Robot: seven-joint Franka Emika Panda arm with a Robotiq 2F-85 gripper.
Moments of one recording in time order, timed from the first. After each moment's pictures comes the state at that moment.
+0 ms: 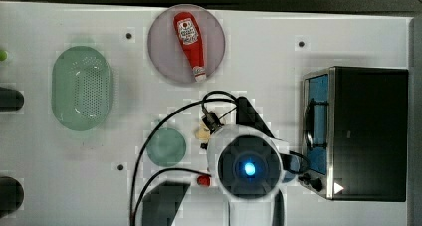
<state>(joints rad) -0.01 -0.30 -0.04 -2.40 0.00 0.53 0.12</state>
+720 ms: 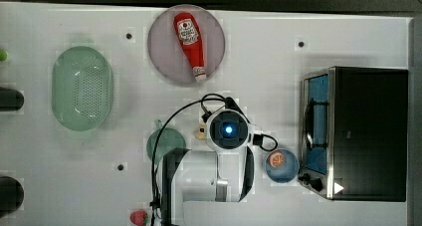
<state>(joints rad) -0.03 0.10 0.00 -2.50 0.00 0.94 0.12</state>
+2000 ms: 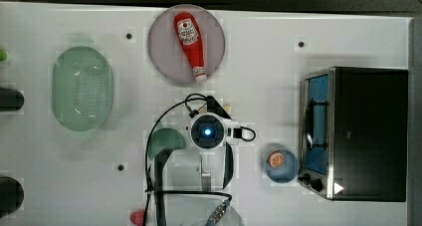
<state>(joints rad) 0.01 0.35 0.04 -2.48 -0.01 1.26 0.12</state>
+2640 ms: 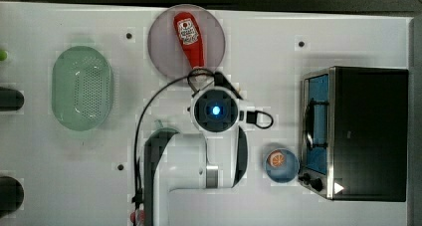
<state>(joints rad) -0.01 0.04 0.03 -2.32 0.00 0.81 0.12</state>
